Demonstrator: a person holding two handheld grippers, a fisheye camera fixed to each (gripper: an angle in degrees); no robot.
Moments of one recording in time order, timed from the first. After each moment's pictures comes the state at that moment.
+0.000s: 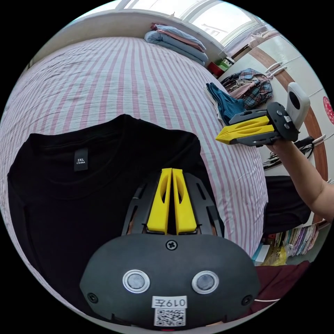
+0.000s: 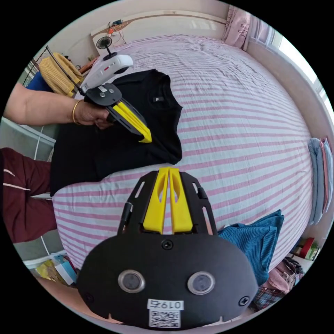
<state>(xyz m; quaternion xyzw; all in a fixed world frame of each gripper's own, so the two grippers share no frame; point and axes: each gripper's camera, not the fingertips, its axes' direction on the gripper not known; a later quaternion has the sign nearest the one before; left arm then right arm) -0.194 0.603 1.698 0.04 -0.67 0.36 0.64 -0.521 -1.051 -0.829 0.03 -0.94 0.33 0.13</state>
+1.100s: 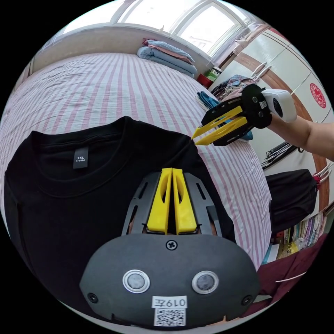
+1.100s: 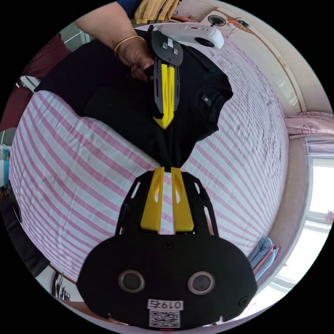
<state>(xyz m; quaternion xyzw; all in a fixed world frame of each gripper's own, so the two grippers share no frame) -0.235 0.671 1.636 0.06 -0.64 0.43 0.63 -0.436 -1.152 -0.743 0.32 -0.85 0.21 0.35</state>
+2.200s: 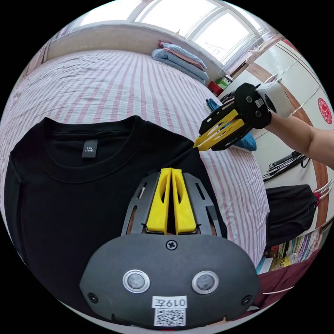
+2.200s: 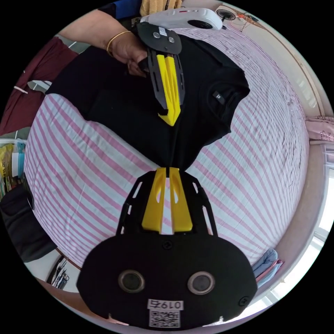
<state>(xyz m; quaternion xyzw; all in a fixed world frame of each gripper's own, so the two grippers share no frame) -0.243 0.689 1.629 0.10 -0.64 0.41 0.64 -0.451 -1.253 -0.642 0.36 -0.88 0.14 0.29</state>
